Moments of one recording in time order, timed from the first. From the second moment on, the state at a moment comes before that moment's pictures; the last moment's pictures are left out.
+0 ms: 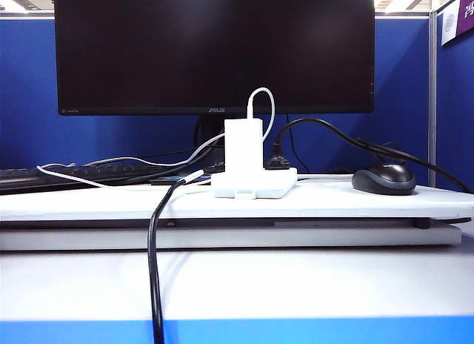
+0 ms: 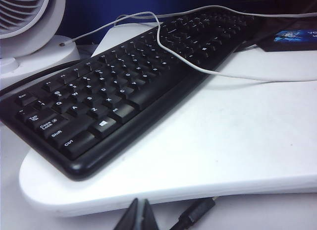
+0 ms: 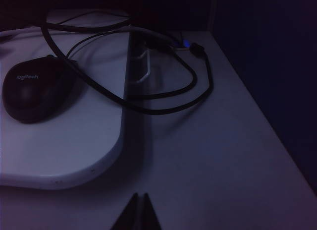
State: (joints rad) left arm 0.00 0.00 0.01 -0.16 -0.06 0.07; right arm 0.00 0.00 0.01 -0.18 0.05 0.00
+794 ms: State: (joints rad) left arm 0.00 0.00 0.01 -0.16 -0.06 0.07; right arm 0.00 0.00 0.01 -0.17 0.05 0.00
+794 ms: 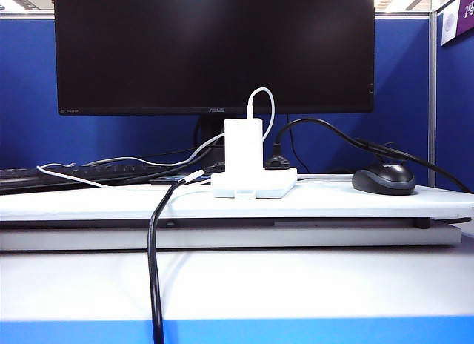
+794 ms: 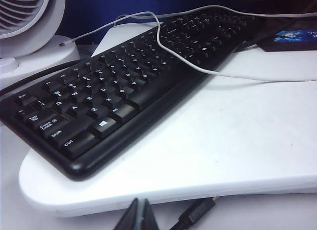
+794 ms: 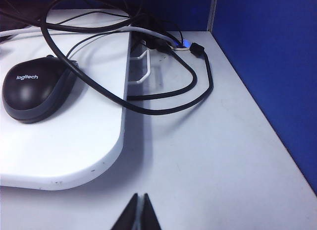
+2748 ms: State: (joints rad) left arm 0.00 1.02 1.01 -0.42 0.72 0.18; right arm 0.29 1.35 1.05 -0.07 -0.58 -0.11
